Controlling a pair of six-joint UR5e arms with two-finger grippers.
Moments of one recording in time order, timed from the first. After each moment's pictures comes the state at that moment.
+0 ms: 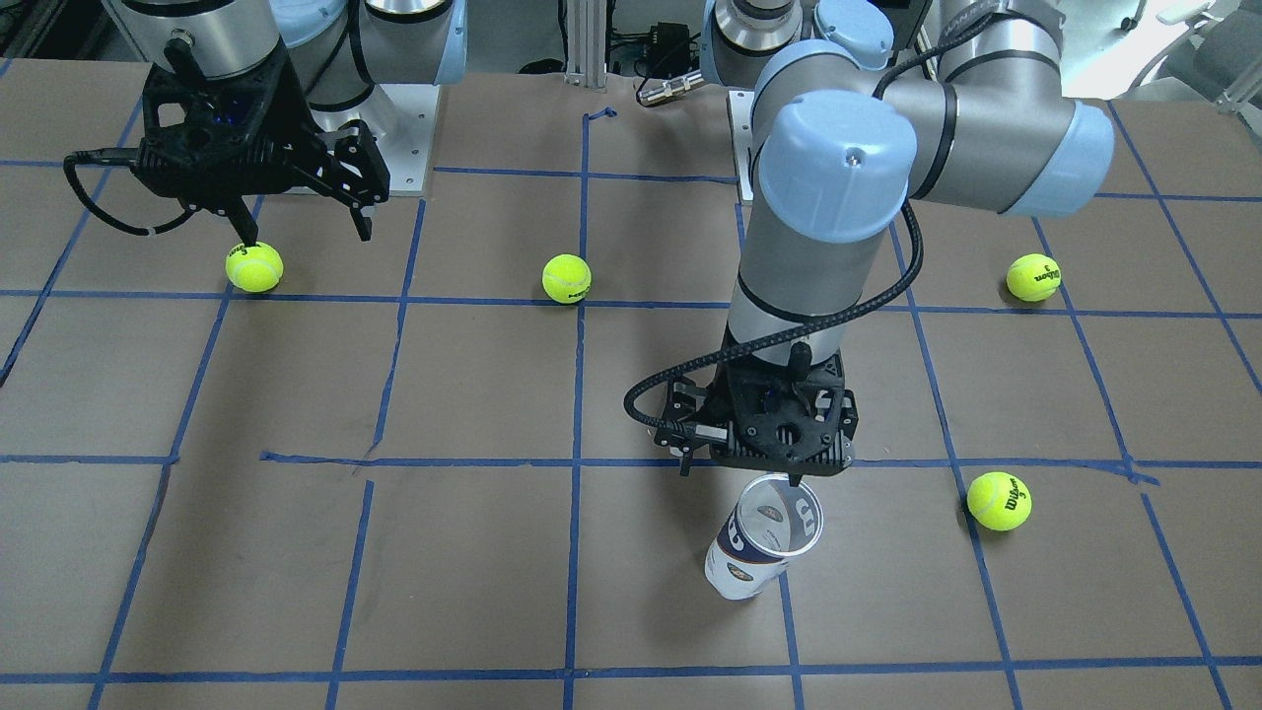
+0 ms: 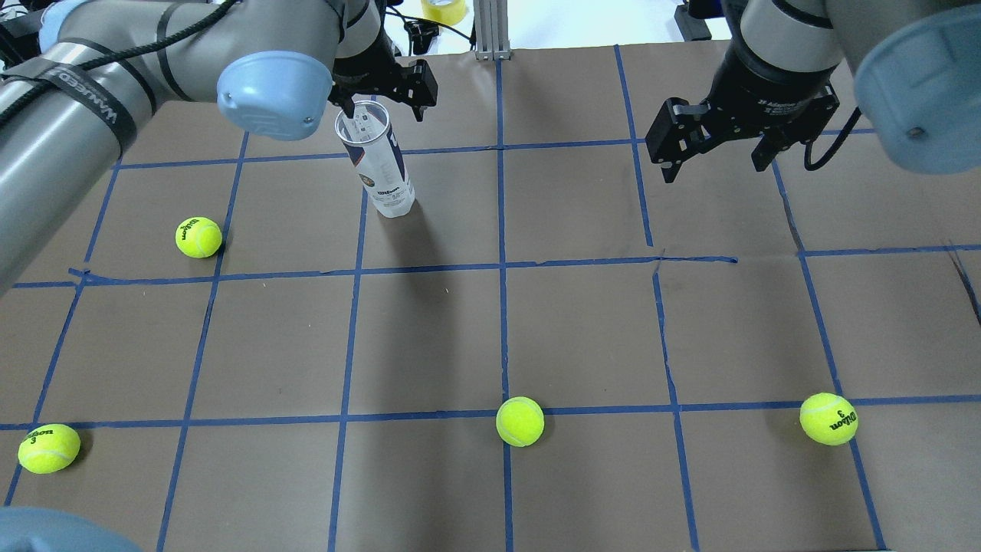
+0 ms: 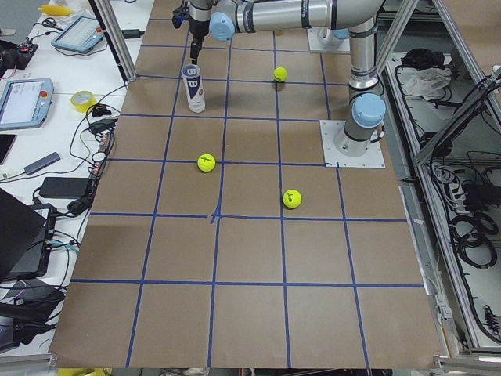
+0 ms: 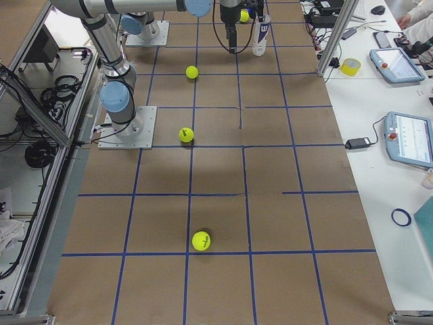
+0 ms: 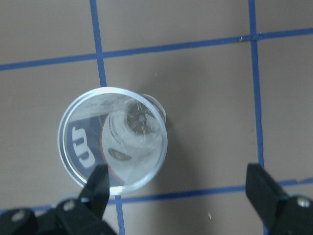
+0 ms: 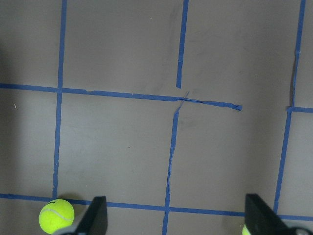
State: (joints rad) left arm -1.74 -1.91 -1.40 -1.16 1.60 -0.06; right arm 1.61 -1.61 1.59 -1.61 -1.57 -0.05
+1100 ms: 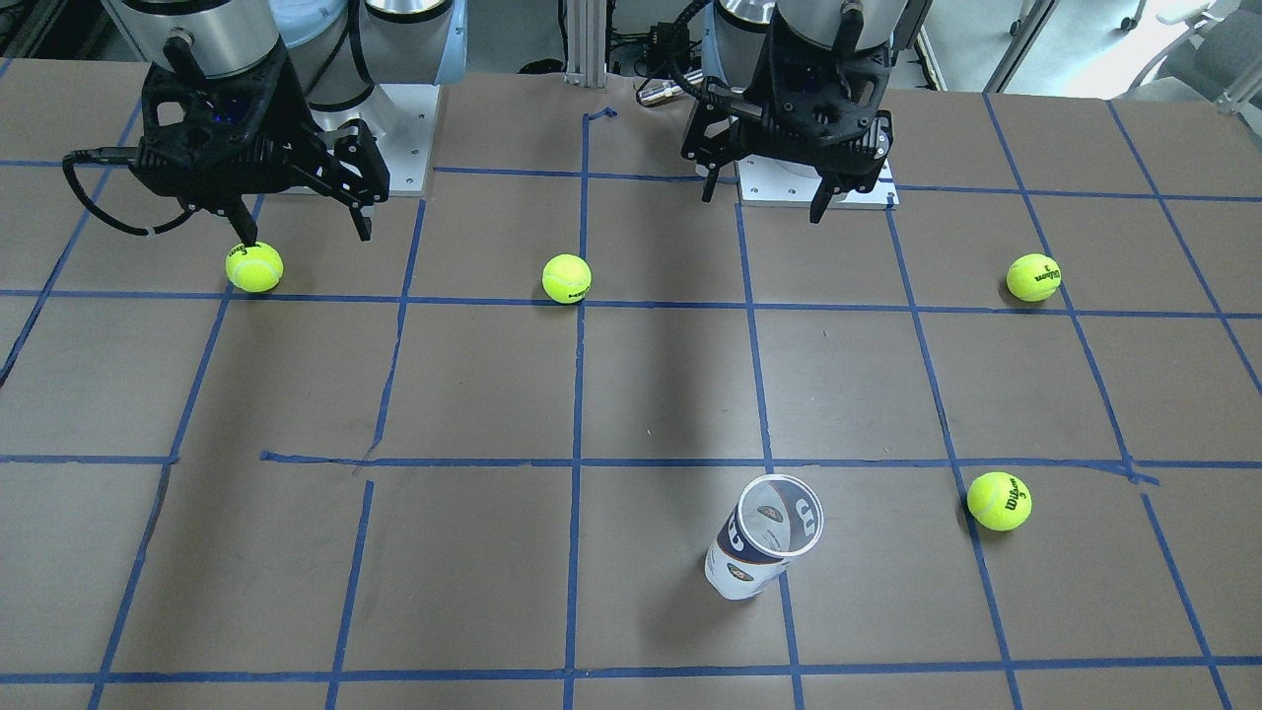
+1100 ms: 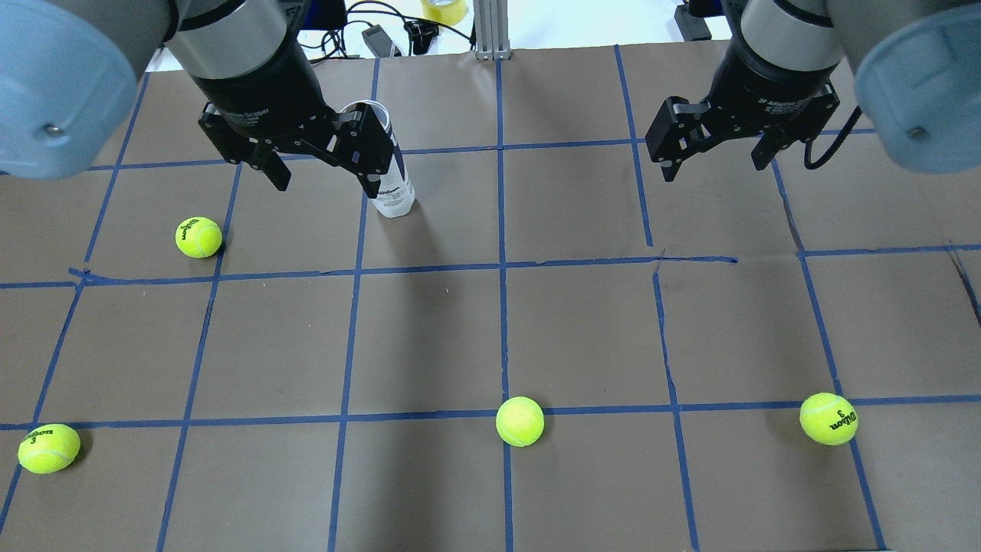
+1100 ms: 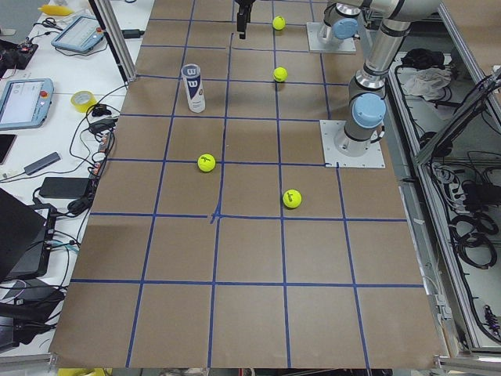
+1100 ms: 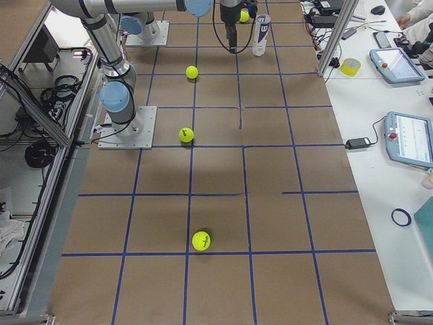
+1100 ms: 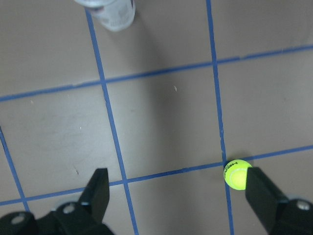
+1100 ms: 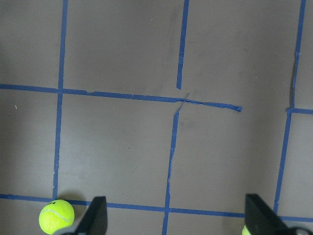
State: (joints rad) left arm -1.72 -1.56 -1.48 -1.64 1.53 0.02; right arm 1.61 -1.61 1.59 -1.62 -1.57 -0.05
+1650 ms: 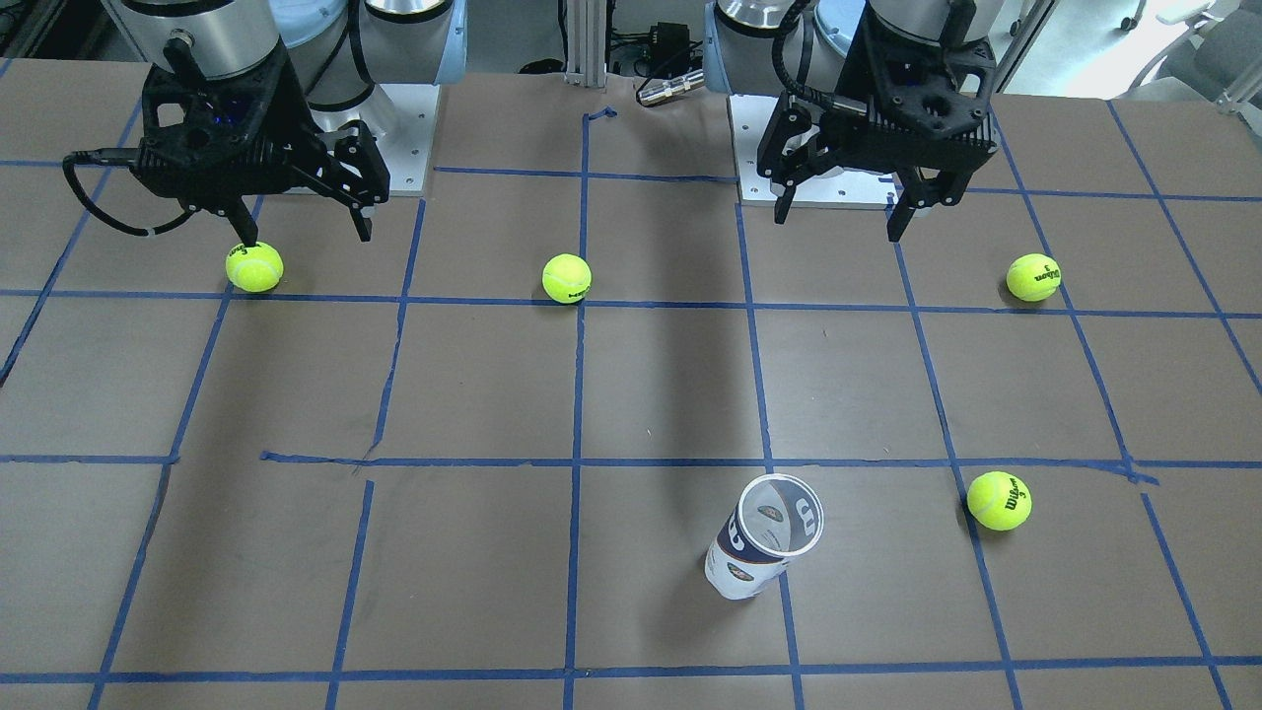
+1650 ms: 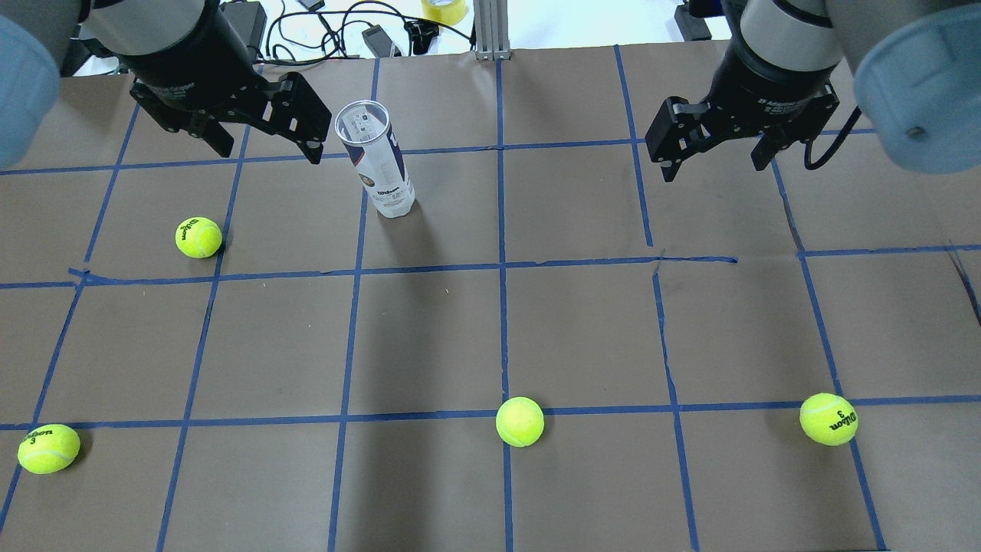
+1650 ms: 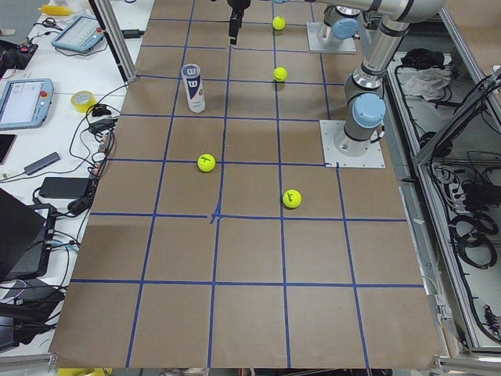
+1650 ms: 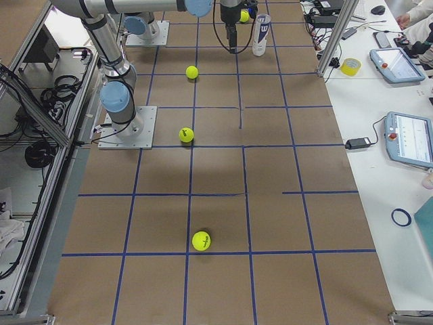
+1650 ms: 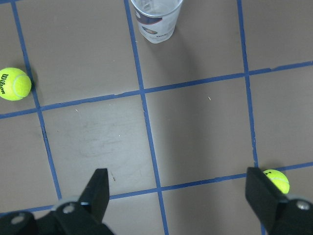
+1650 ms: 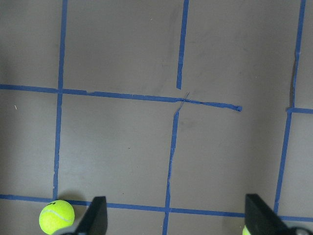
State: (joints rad) left arm -1.62 -1.54 -1.49 -1.57 1.55 0.10; right arm 1.61 -1.61 1.59 -1.62 -1.57 -0.05
